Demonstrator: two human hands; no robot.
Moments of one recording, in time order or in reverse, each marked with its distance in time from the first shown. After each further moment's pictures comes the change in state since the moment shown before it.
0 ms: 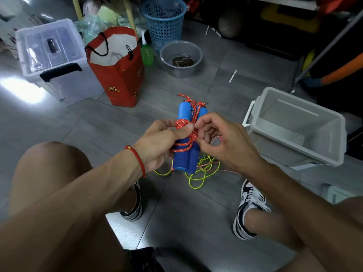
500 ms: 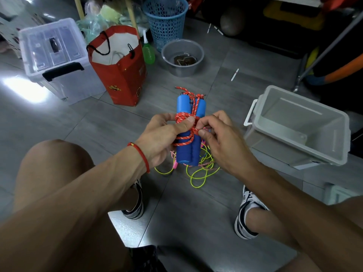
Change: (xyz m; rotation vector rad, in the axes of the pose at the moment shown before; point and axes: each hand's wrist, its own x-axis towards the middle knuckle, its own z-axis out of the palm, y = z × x) left_hand 0.005 0.005 0.001 -0.024 0.034 0.042; right_hand -0.001 0.005 0.016 -0.073 0.051 0.136
